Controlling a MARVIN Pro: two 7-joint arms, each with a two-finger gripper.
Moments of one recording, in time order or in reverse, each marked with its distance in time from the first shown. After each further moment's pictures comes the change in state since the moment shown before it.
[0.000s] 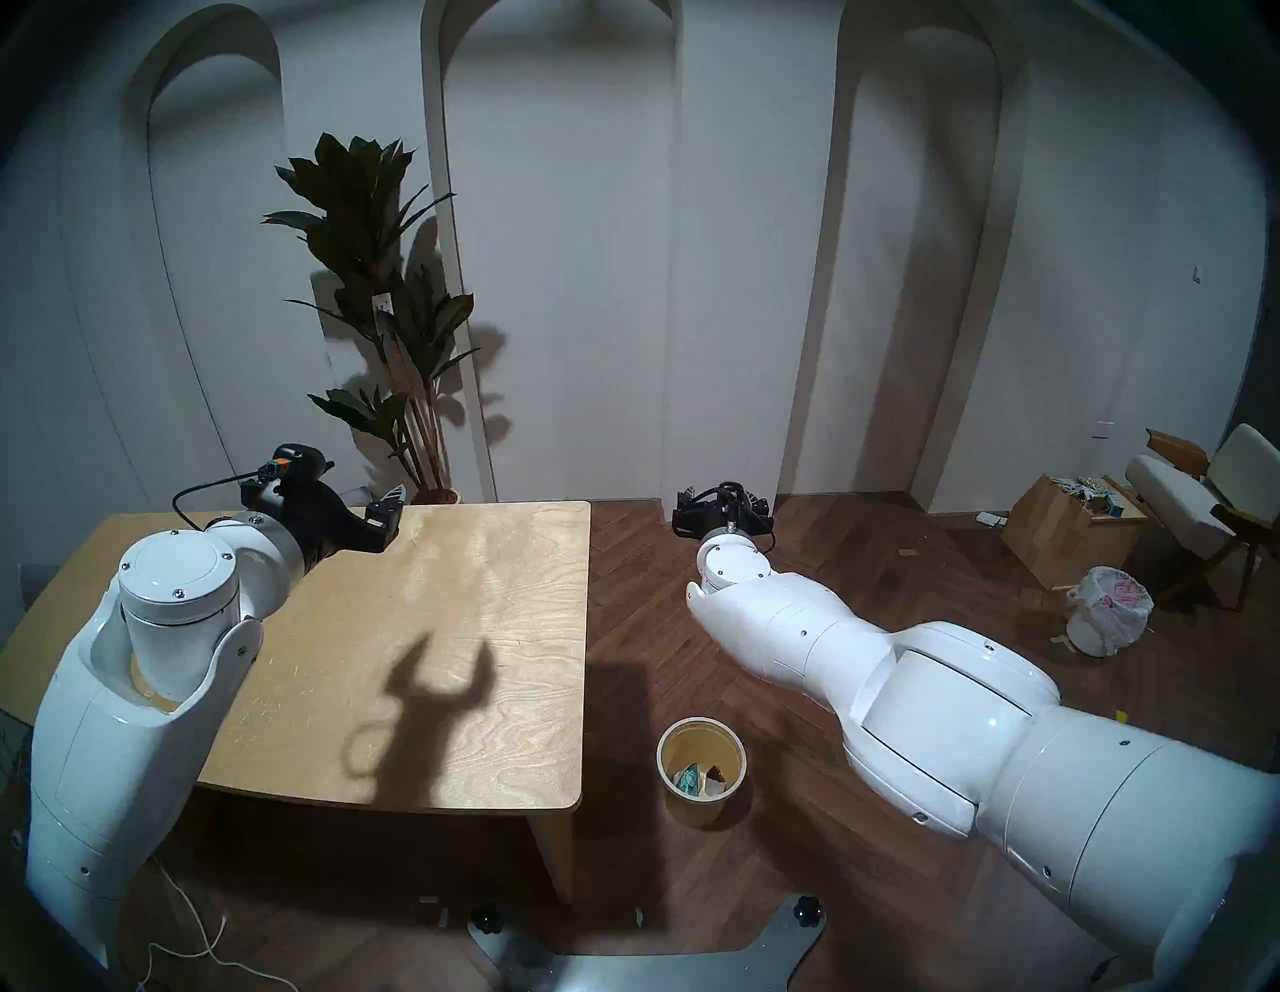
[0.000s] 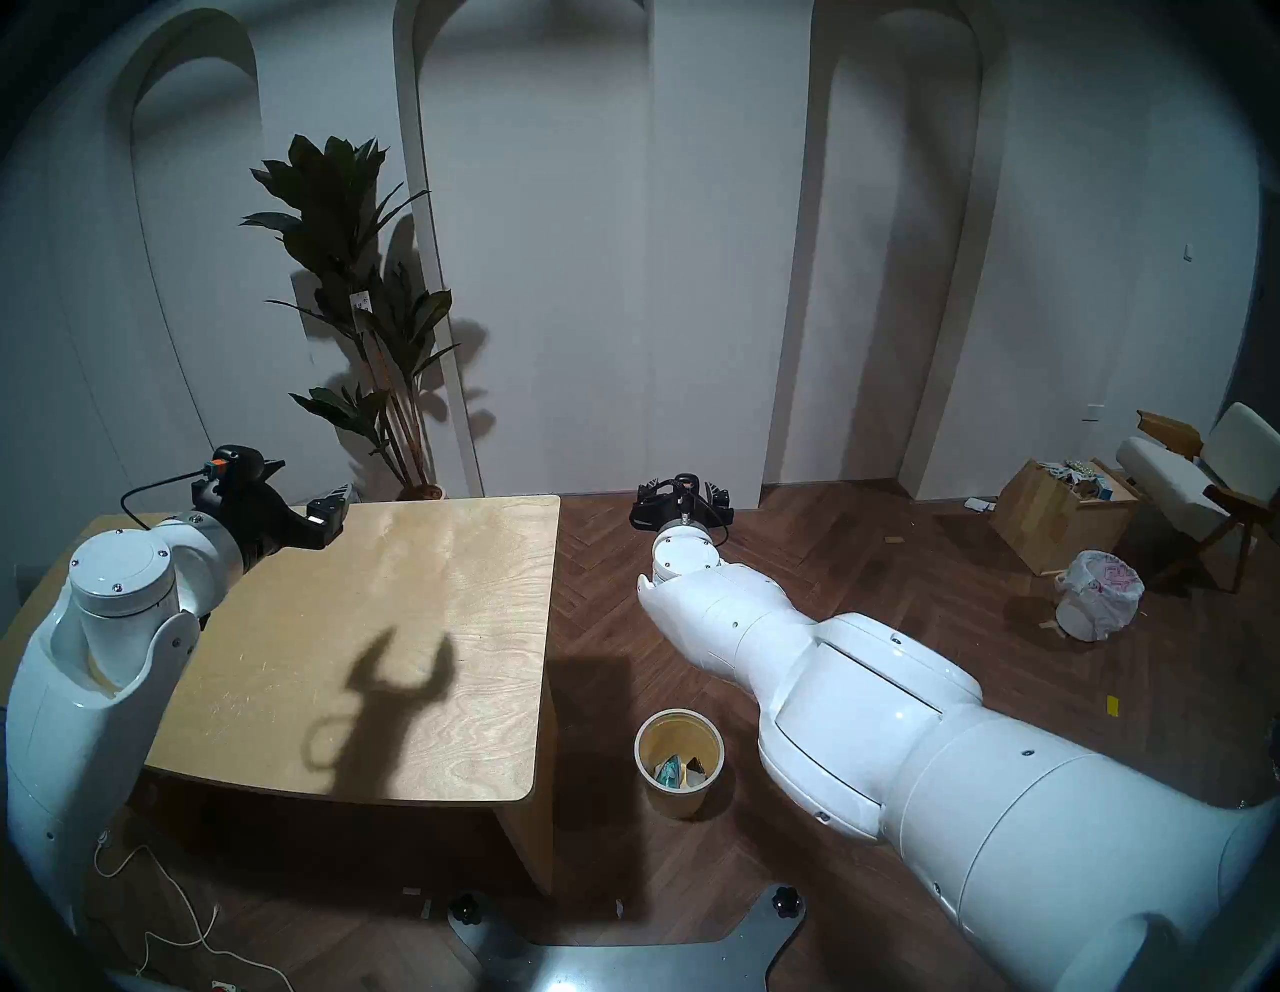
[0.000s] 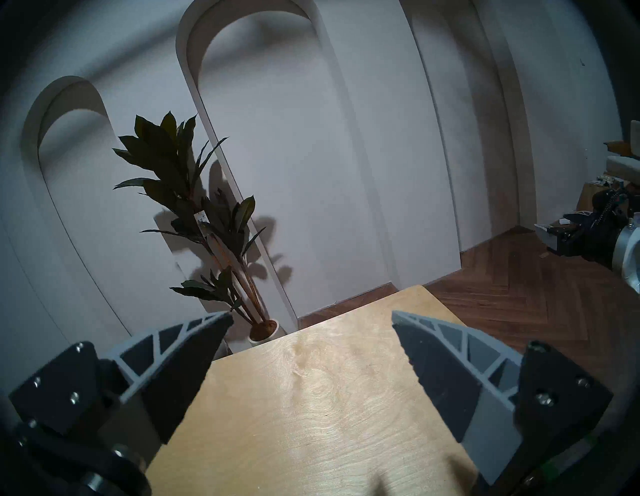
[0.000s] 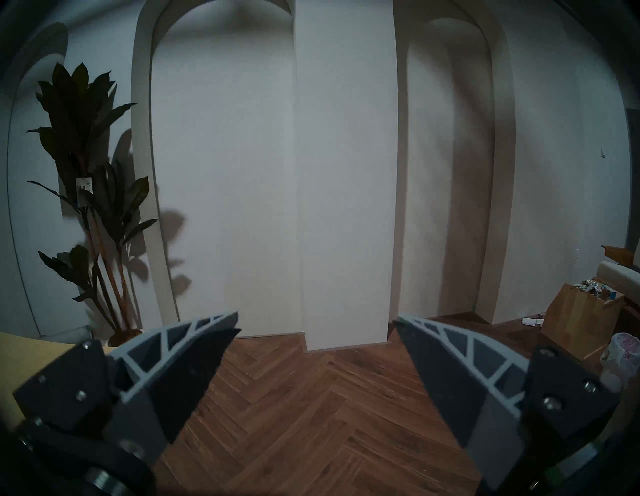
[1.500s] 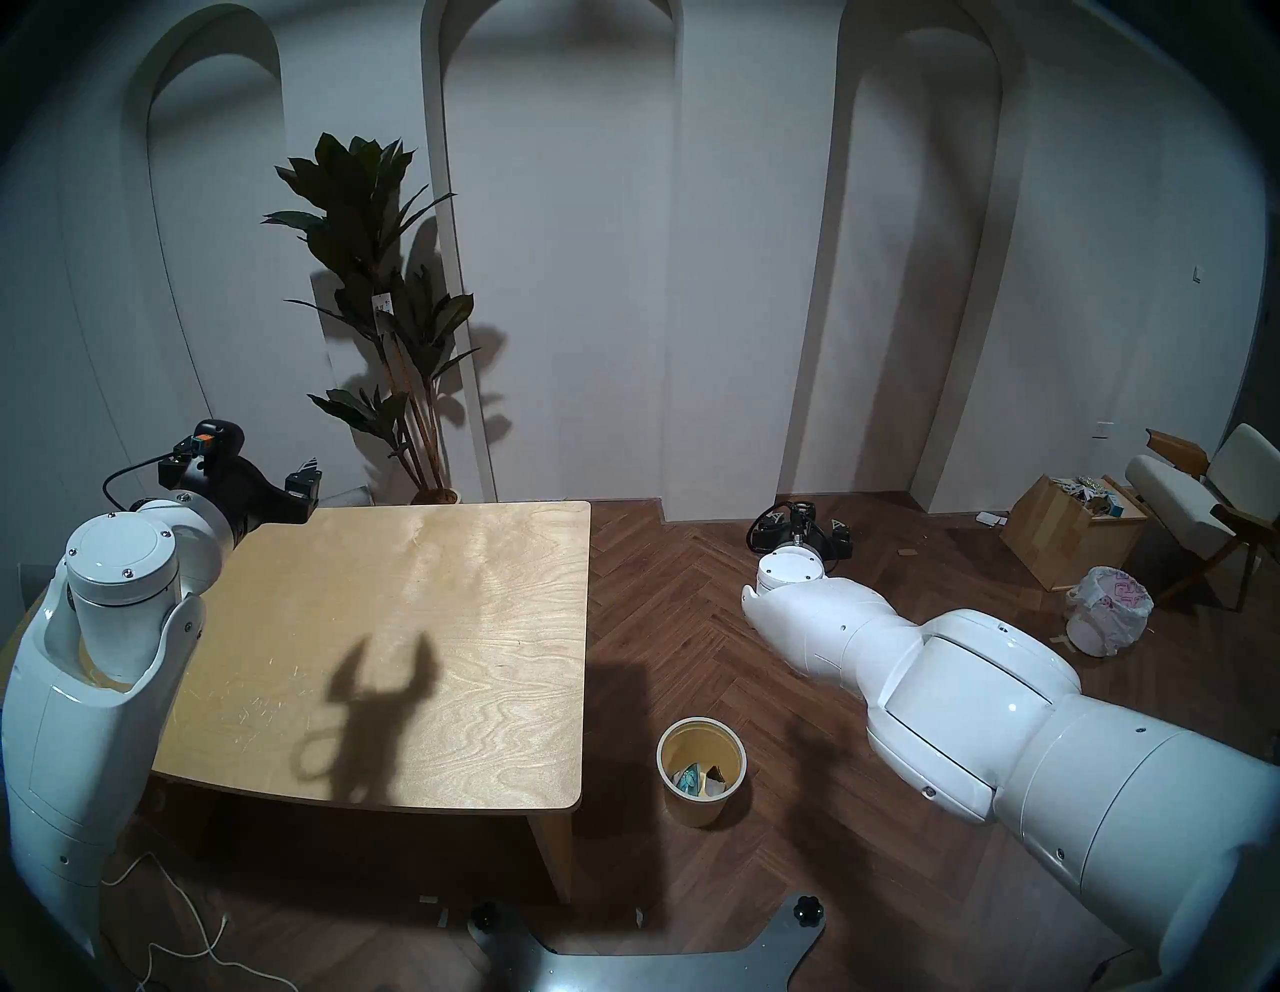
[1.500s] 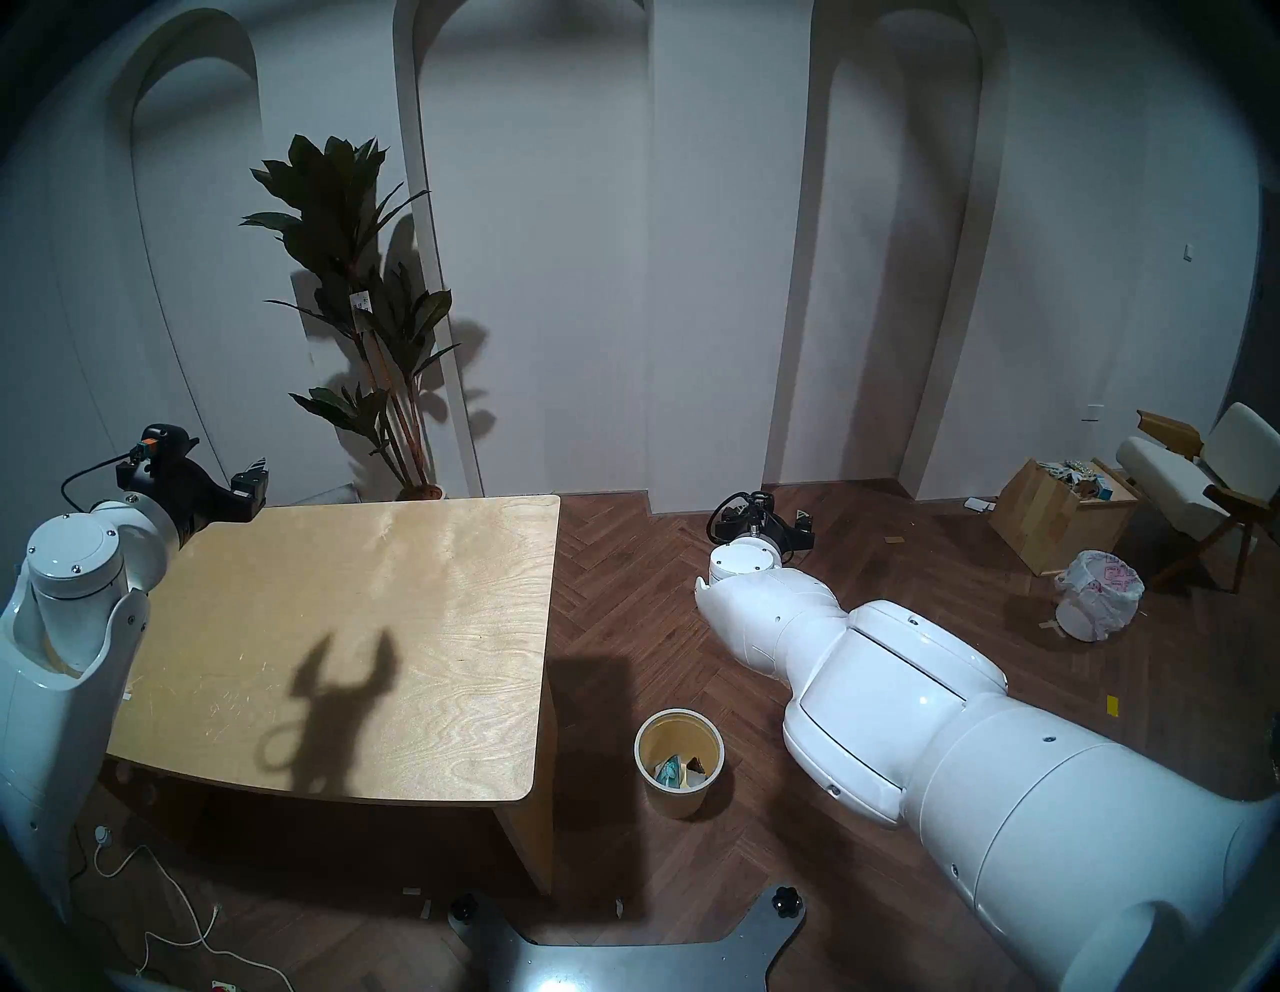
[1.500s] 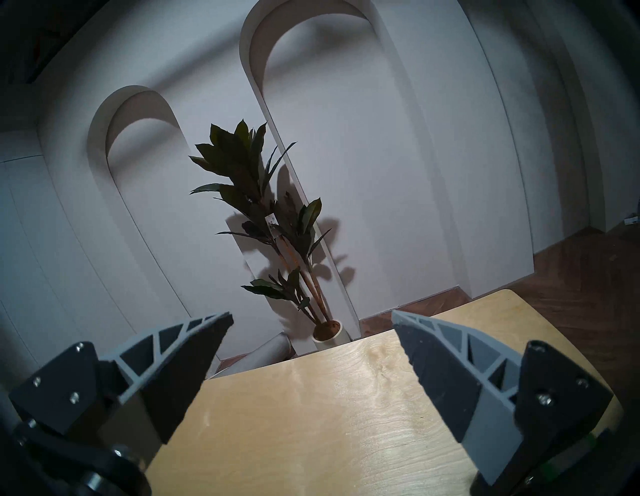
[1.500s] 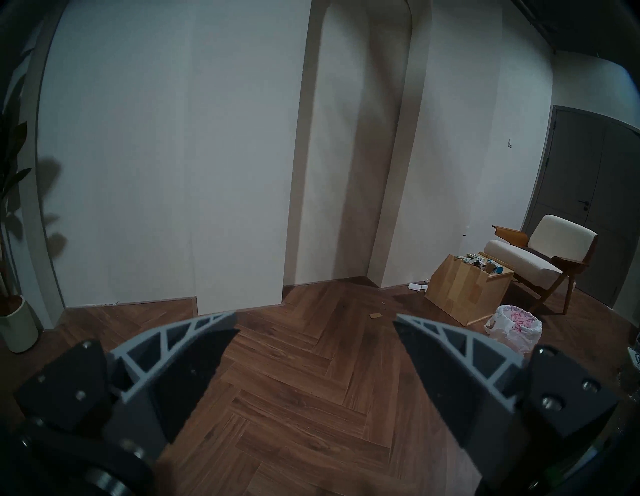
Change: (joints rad) left arm 0.041 0.000 -0.164 0.024 0.044 0.003 0.032; right arm 0.024 0.055 0.026 0.145 0.004 0.090 -0.159
